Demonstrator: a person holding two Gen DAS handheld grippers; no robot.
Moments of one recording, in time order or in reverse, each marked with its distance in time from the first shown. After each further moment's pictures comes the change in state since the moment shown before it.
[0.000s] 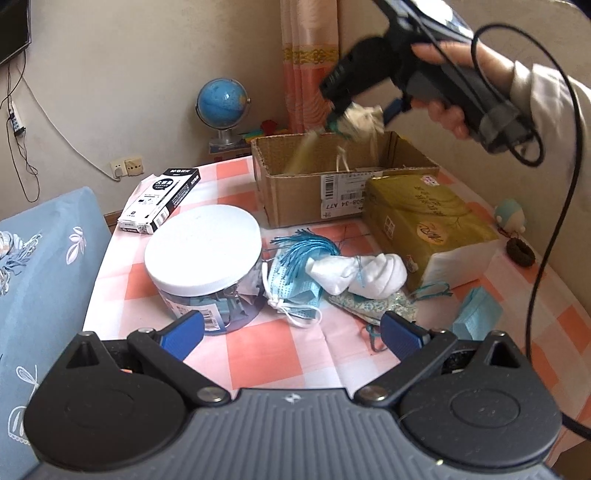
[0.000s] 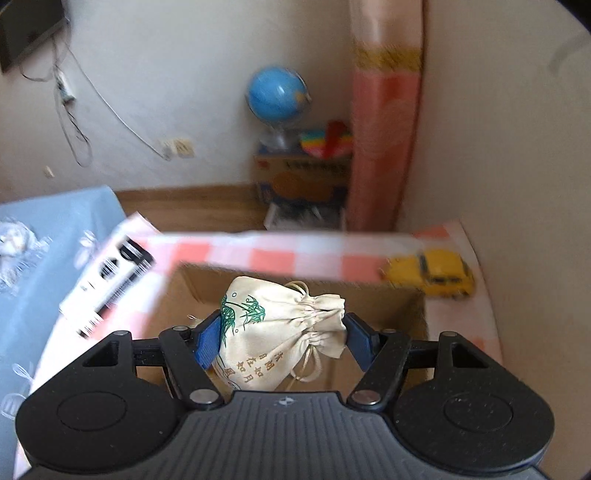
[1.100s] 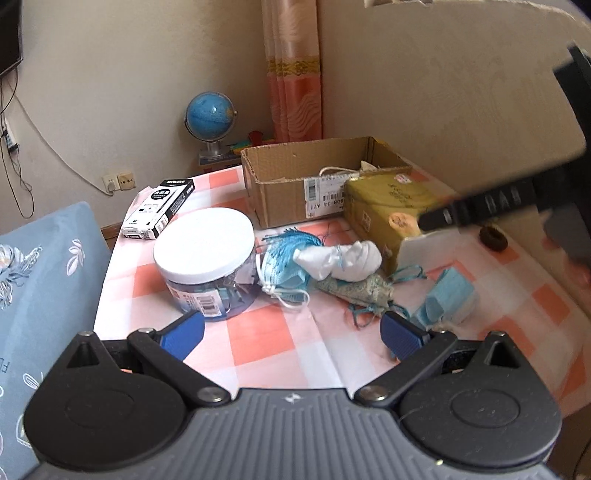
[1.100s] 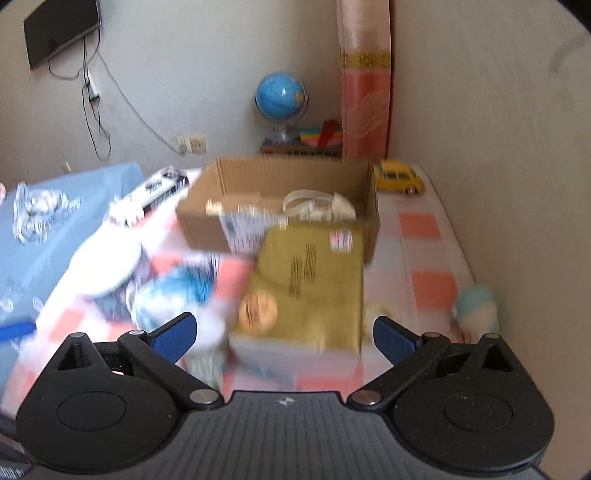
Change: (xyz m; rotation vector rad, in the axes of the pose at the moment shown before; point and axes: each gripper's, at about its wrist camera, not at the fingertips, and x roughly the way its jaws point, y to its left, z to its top) left arm -0.037 -0.003 -0.017 0.056 -0.030 -0.030; right arm -0.122 -0.004 -0.191 -0.017 -0.091 0.015
